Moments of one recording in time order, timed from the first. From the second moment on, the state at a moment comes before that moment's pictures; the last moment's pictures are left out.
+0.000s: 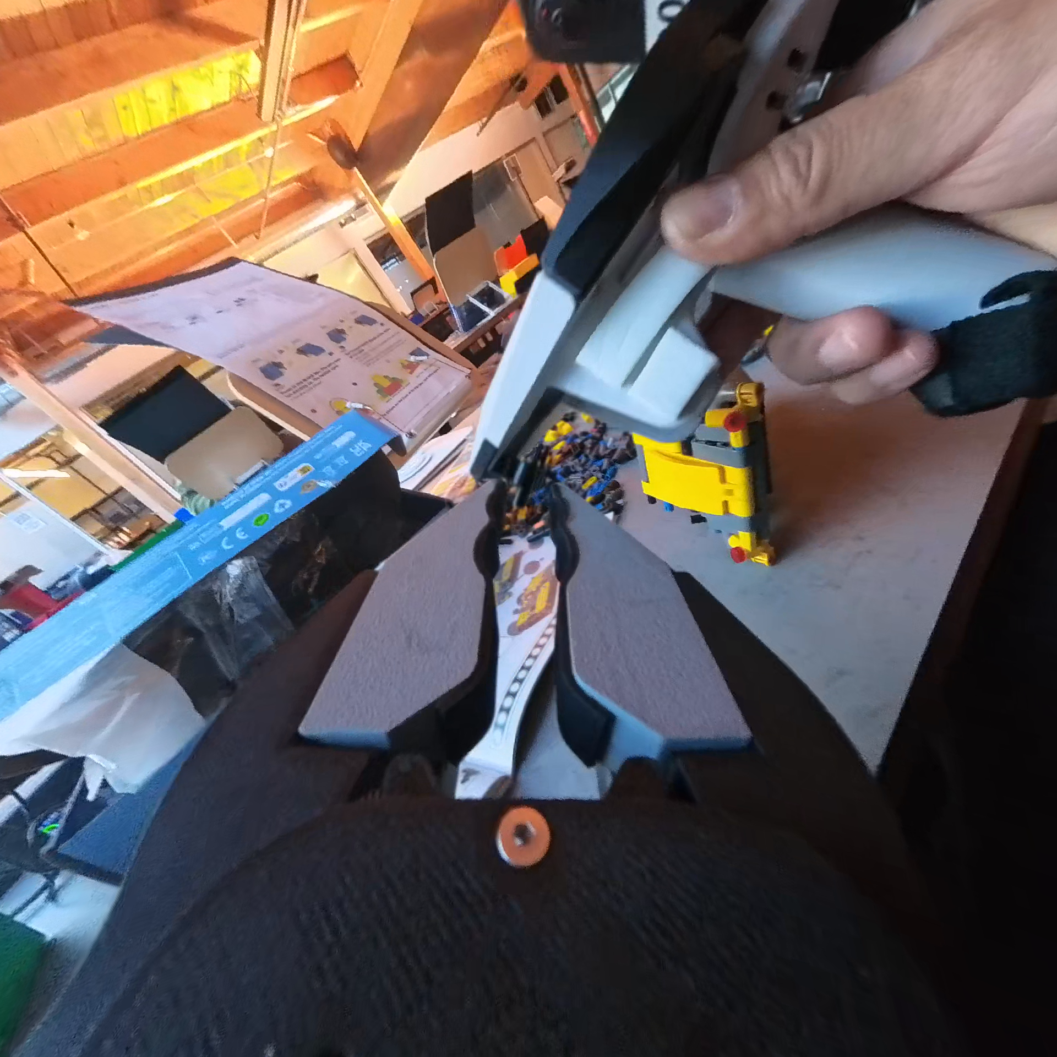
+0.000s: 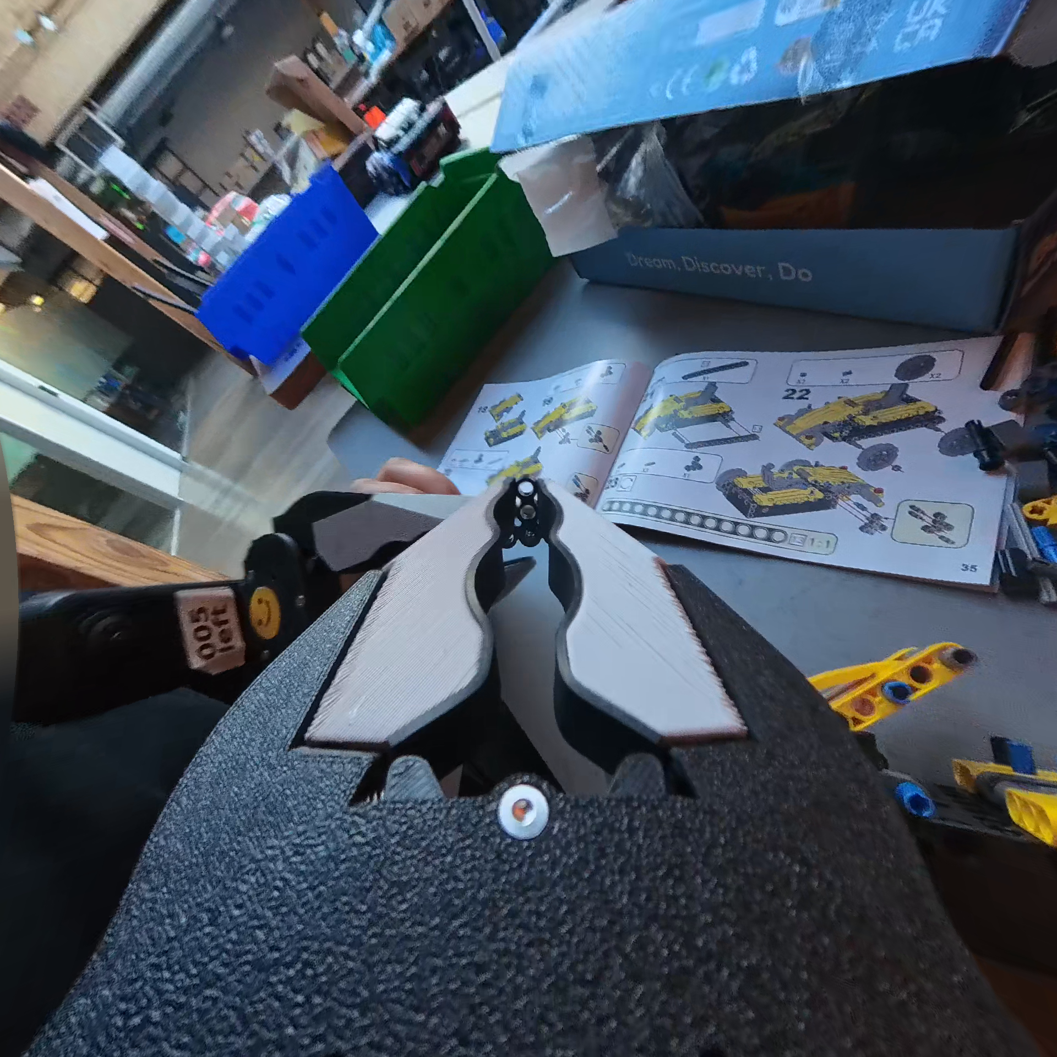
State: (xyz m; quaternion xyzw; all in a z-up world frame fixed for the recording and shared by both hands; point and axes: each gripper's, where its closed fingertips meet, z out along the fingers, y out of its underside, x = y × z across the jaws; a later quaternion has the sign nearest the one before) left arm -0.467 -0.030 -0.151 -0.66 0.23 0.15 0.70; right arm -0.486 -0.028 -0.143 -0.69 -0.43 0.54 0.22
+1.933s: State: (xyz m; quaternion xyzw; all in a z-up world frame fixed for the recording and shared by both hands) left arm -0.406 -0.032 -0.105 -0.60 0.31 0.21 0.71; right arm -0.417 -0.033 -0.094 -0.61 -0.41 0.64 0.21
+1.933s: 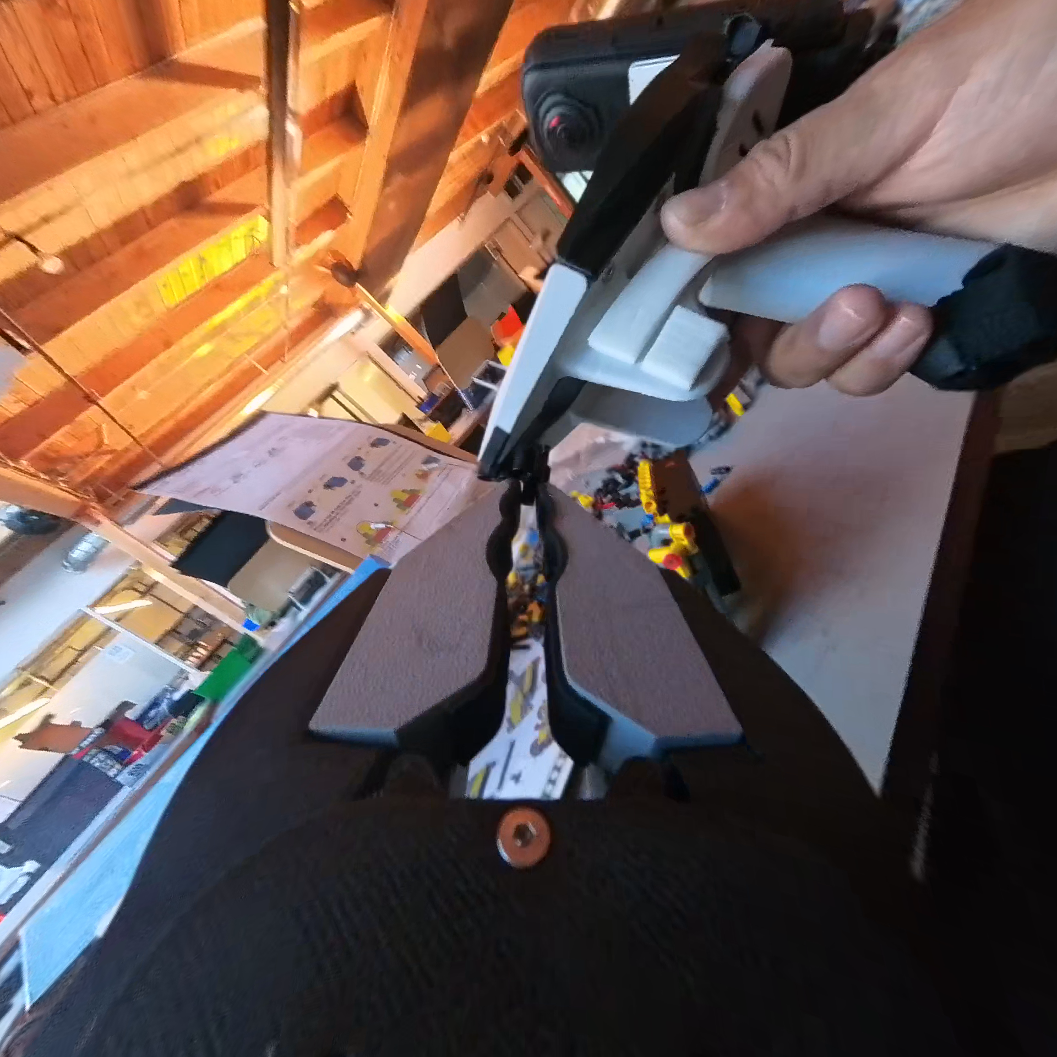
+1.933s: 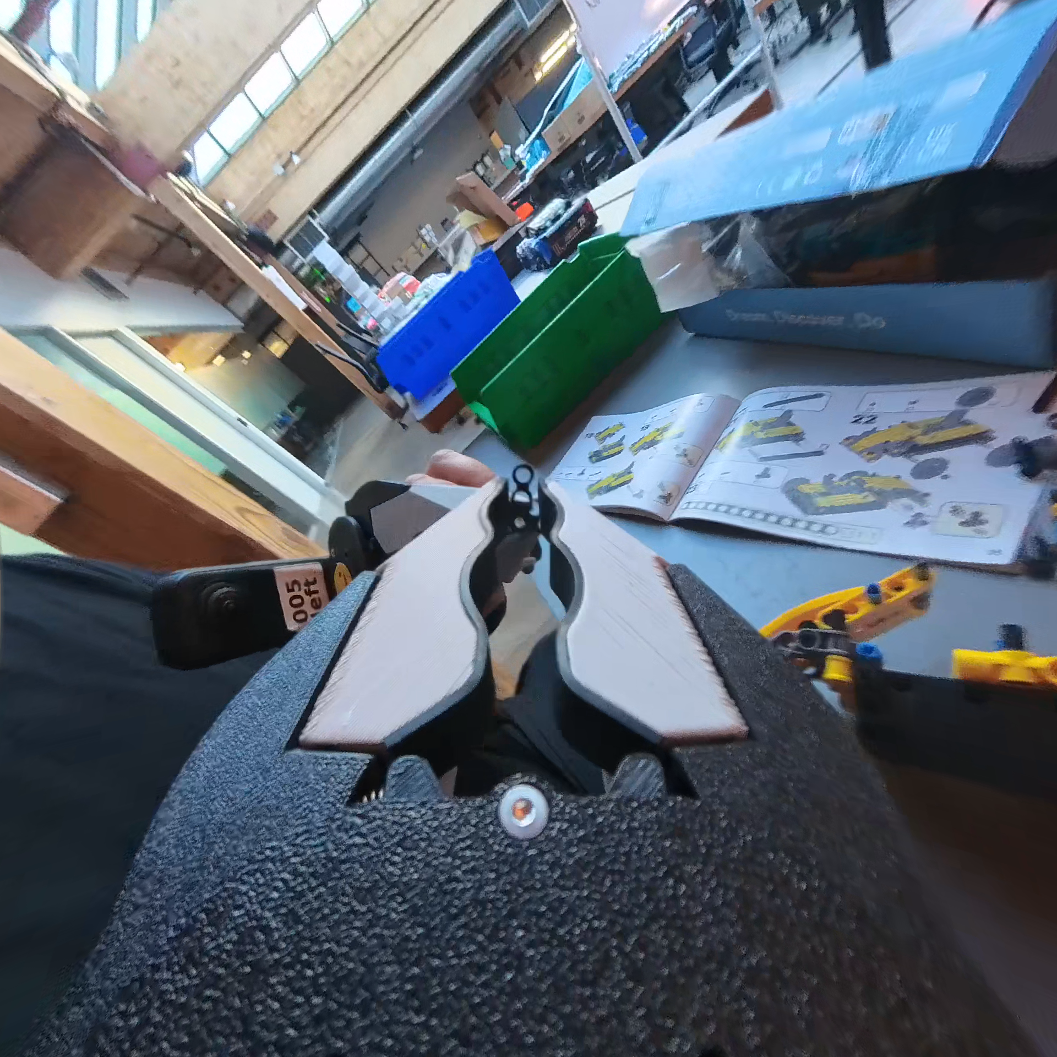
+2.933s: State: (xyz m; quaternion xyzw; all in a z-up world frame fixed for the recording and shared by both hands) left arm -0.395 0.015 -0.153 -0.71 0.22 0.07 0.66; right arm -0.362 0.039 -0.146 -0.66 -0.49 0.47 0.33
